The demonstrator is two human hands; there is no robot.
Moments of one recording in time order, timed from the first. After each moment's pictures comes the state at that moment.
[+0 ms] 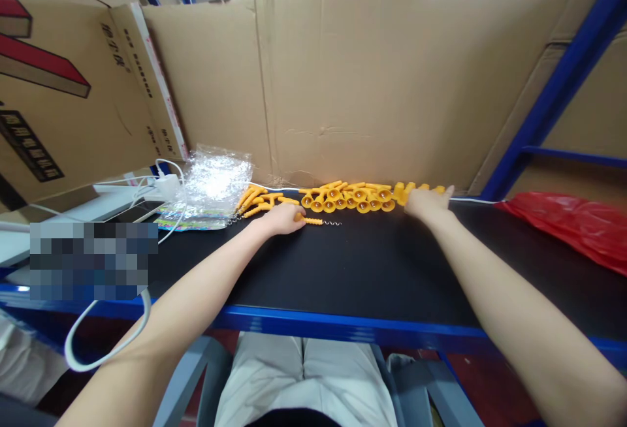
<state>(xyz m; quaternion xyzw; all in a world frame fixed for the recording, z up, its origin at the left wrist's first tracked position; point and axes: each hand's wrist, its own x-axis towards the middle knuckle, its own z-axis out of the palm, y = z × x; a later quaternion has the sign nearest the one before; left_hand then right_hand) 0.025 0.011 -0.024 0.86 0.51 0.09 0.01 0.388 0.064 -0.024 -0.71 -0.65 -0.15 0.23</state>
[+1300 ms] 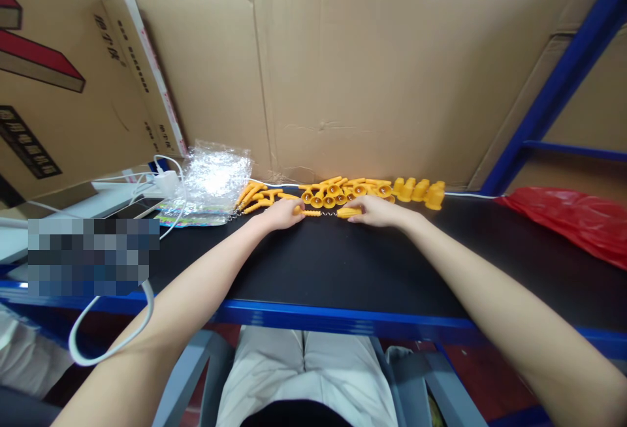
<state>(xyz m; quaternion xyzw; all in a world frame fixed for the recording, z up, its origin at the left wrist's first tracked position) 0.024 0.012 -0.026 0.85 0.51 0.13 0.02 0.293 0.017 -0.008 -0.45 -0.88 0.10 0.12</state>
